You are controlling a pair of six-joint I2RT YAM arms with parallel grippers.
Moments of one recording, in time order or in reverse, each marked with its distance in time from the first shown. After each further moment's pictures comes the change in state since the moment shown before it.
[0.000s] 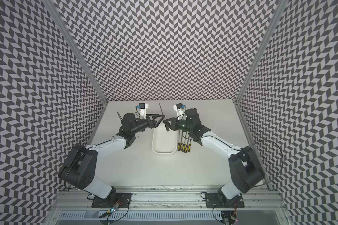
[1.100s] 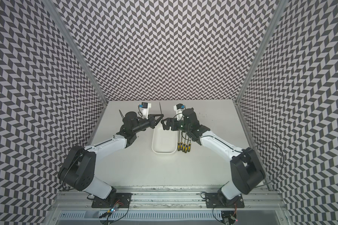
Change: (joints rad) left arm -0.027 -0.005 0.063 -0.106 -0.013 0.105; right arm 0.034 -0.050 0.032 -0.186 0.246 -0.064
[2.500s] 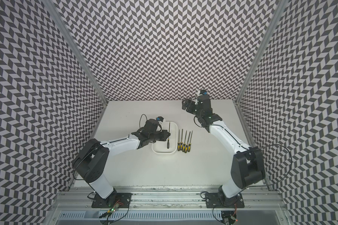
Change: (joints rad) left arm -0.212 0.158 0.074 -0.523 -0.312 -0.010; right arm -0.242 0.060 0.195 -0.108 0.225 0.079
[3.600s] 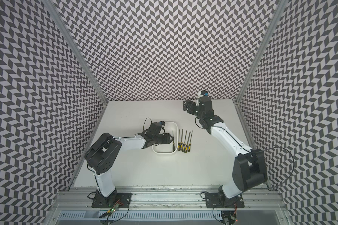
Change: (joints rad) left arm 0.000 0.143 0.013 0.050 0.027 -0.082; right arm -0.006 -0.034 -0.040 0.021 0.000 -0.027
